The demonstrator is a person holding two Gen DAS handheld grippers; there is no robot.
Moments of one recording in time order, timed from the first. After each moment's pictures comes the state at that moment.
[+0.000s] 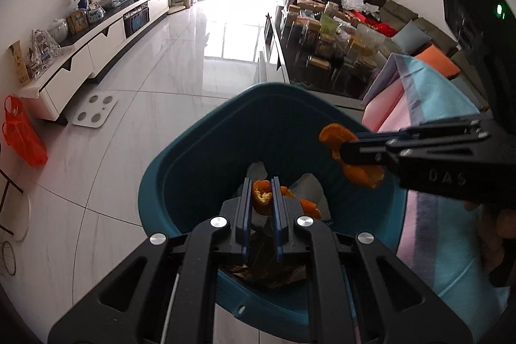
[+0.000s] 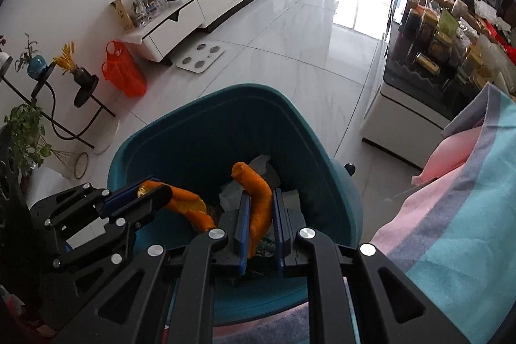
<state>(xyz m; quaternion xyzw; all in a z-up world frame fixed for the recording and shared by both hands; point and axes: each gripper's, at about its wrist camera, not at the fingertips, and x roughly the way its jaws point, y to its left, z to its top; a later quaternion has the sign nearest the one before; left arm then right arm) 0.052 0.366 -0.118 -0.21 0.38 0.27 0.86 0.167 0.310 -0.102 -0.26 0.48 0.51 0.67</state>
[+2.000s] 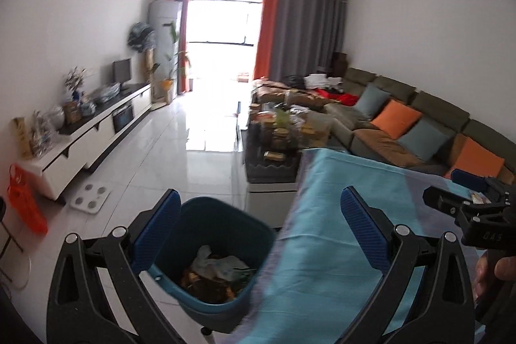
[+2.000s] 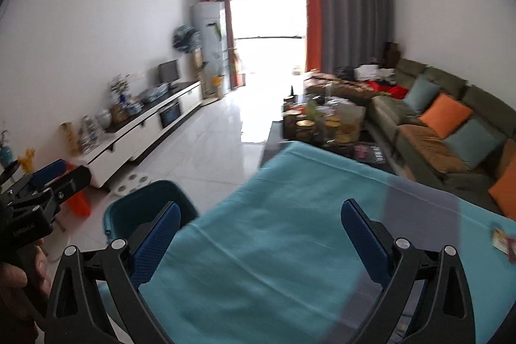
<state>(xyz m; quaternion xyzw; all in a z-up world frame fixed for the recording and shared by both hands) 0.003 0.204 0.049 -0.10 0.18 0.24 0.95 0.153 0.020 0.035 -0.08 0.25 0.38 0.89</state>
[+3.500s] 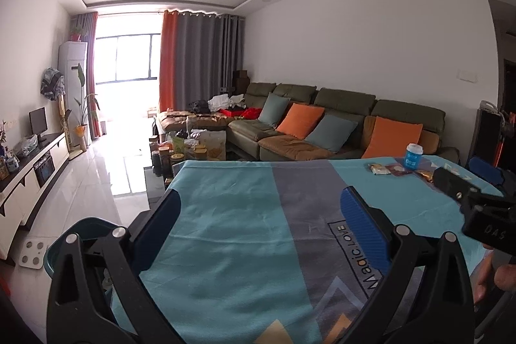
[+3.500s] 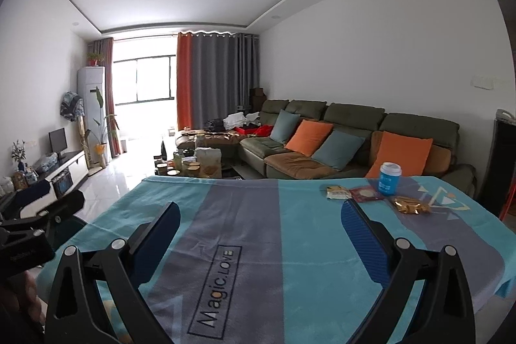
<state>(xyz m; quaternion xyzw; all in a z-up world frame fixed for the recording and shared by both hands) 0.016 0.039 0.032 -0.02 0.13 0.05 0.99 0.041 -0.176 0.014 -0.01 0.12 0.10 0.99</state>
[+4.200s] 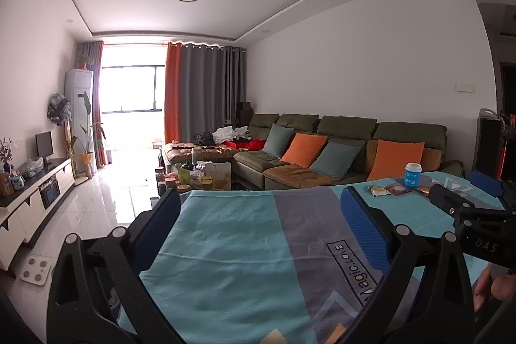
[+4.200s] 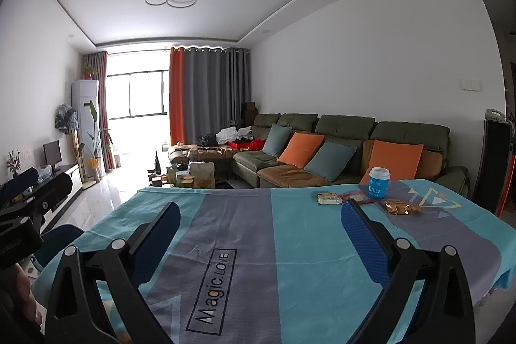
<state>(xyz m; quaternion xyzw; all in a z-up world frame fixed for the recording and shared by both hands) -0.011 0.023 0.036 0.00 0.05 0.06 1.00 0.020 -0.182 0.007 0.01 0.08 0.09 0.99</state>
